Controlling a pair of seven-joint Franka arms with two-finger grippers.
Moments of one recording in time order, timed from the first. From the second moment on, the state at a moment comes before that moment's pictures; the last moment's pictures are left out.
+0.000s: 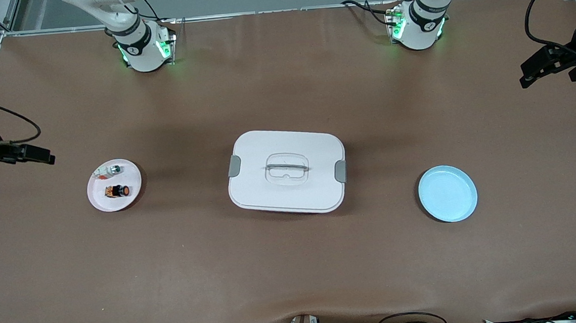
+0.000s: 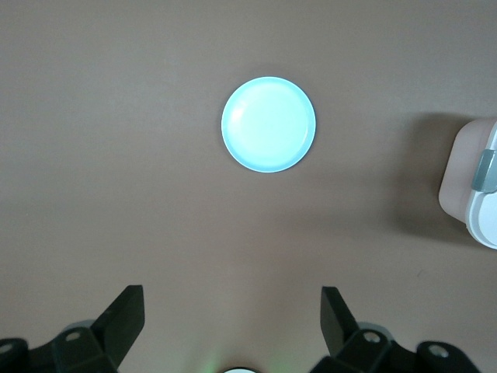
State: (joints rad) left arm 0.07 -0.01 -0.13 -1.48 0.03 1.45 -0.10; right arm -0.08 0.16 -0.03 -1.63 0.01 1.65 -0.01
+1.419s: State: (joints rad) left arm 0.07 0.00 -0.13 -1.48 0.03 1.45 -0.10; right arm -0.12 0.34 -0.03 -2.03 0.12 2.25 -0.17
